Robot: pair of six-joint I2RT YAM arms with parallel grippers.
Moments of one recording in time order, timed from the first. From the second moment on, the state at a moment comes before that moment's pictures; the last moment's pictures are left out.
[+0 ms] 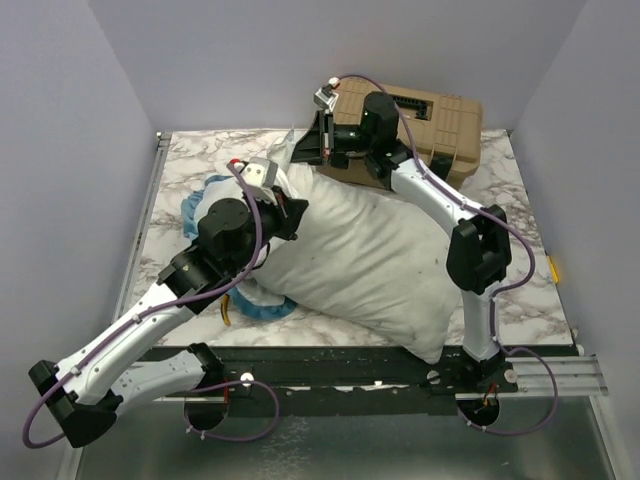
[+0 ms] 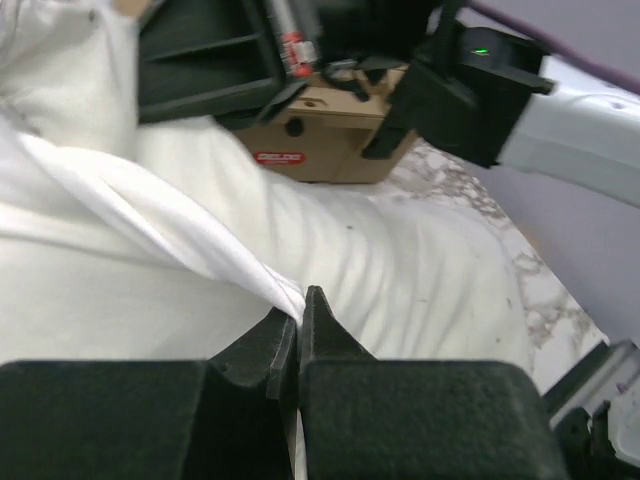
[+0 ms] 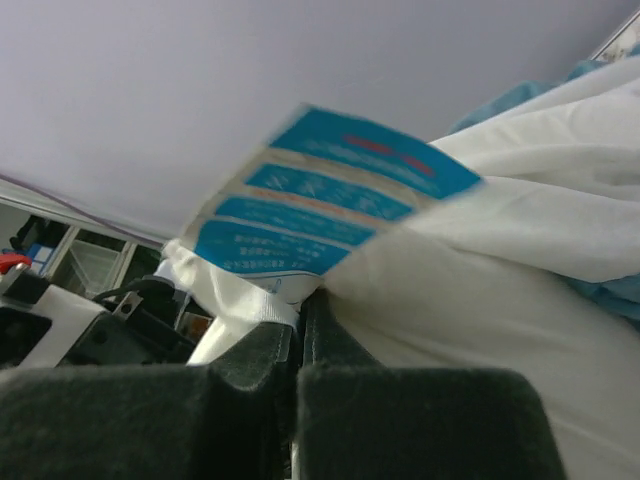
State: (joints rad) left arm -0.79 0.98 1.07 -0.19 -0.12 -0.35; right arm 0.54 2.08 1.86 0.34 -1.08 1.21
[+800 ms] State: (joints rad) left arm -0.81 0.54 0.70 -0.14 -0.56 -0.56; right arm 0.65 1.89 1.58 0.01 -0.91 0.74
